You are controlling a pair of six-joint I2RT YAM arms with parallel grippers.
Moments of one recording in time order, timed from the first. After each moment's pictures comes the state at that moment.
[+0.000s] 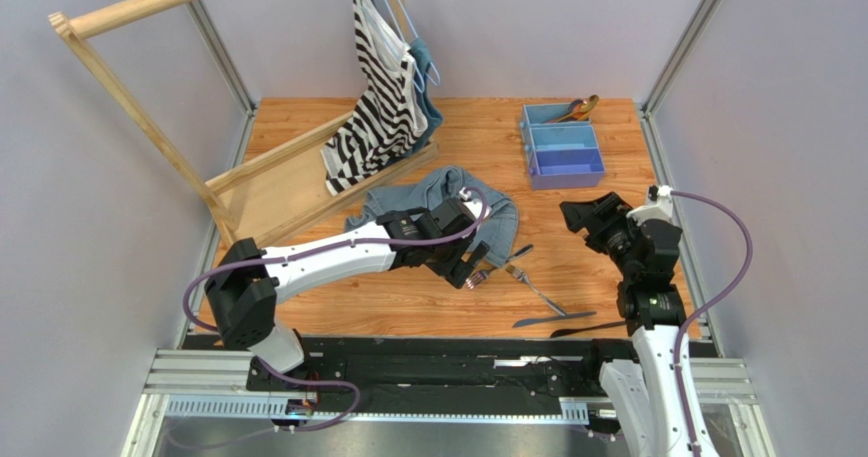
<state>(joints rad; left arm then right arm) -1.03 1.57 1.20 -0.63 -0.14 -0.27 -0.05 0.58 0.52 -0.17 -0.27 0.73</state>
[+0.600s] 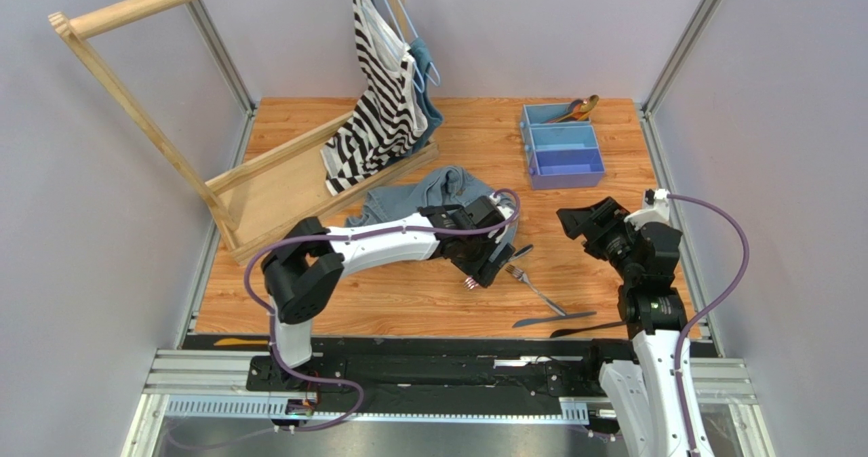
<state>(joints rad) -1.03 1.85 1.36 -0.54 0.02 -0.28 -0.05 0.54 0.52 -0.26 -0.30 0.71</state>
